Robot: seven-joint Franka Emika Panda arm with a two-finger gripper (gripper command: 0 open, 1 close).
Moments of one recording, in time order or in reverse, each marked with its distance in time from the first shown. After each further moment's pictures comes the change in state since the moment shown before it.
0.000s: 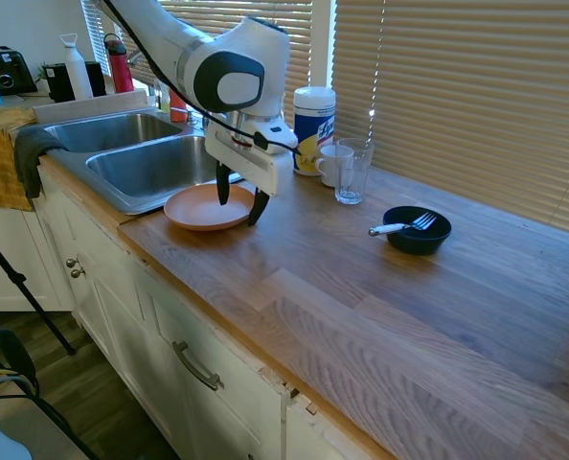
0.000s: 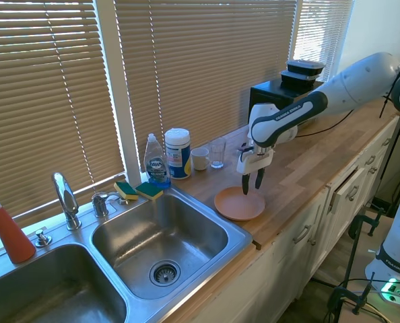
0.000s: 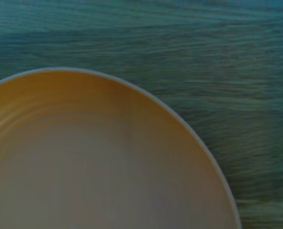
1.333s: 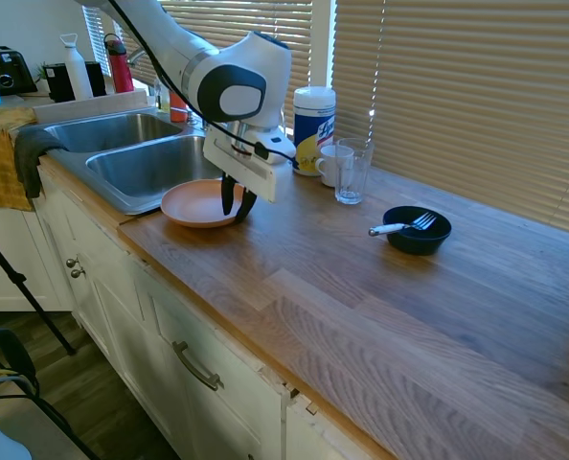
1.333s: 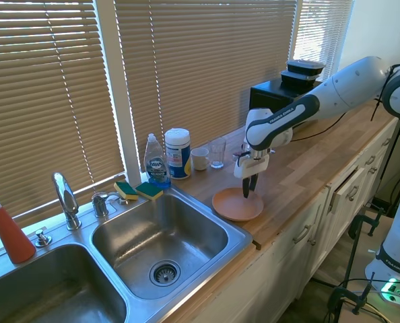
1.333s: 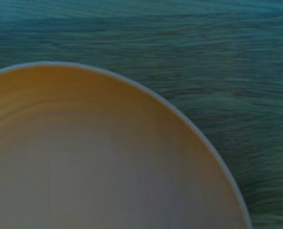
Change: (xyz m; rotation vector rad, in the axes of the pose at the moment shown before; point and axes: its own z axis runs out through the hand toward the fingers) arm 0.000 -0.009 0.018 0.010 -0.052 -0.037
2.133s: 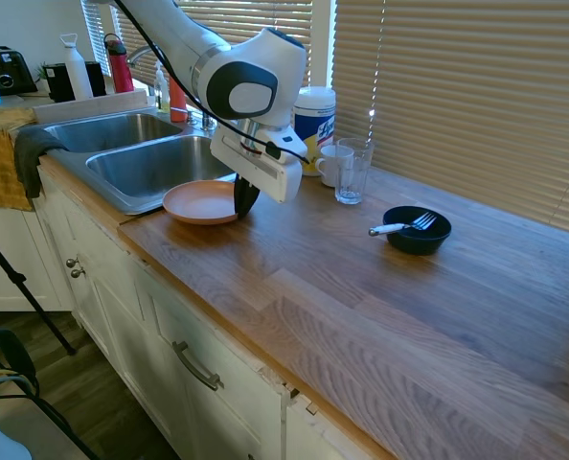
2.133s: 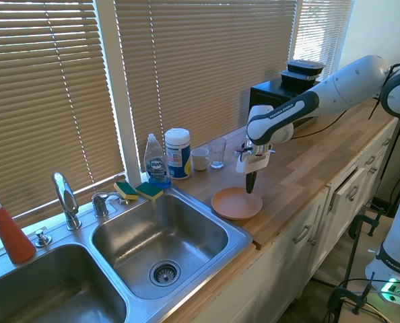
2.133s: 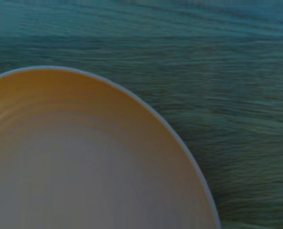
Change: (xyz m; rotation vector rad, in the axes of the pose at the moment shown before) arm 0.017 0.011 -0.016 0.047 -0.026 -0.041
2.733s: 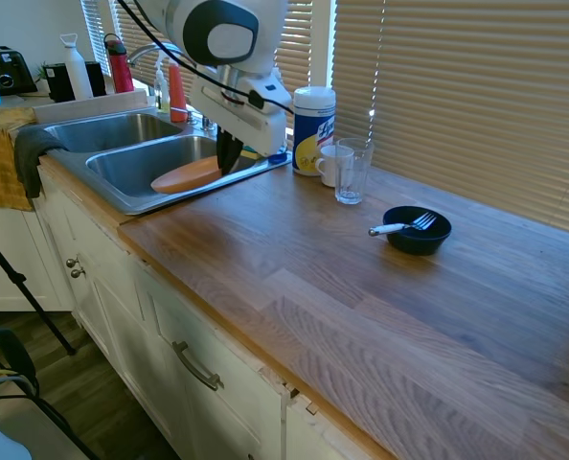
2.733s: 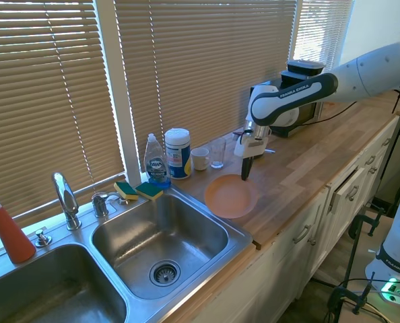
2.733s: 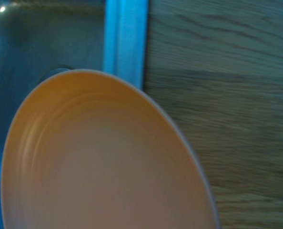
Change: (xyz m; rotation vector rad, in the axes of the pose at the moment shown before) arm -0.083 -0.073 -0.067 0.052 0.028 -0.078
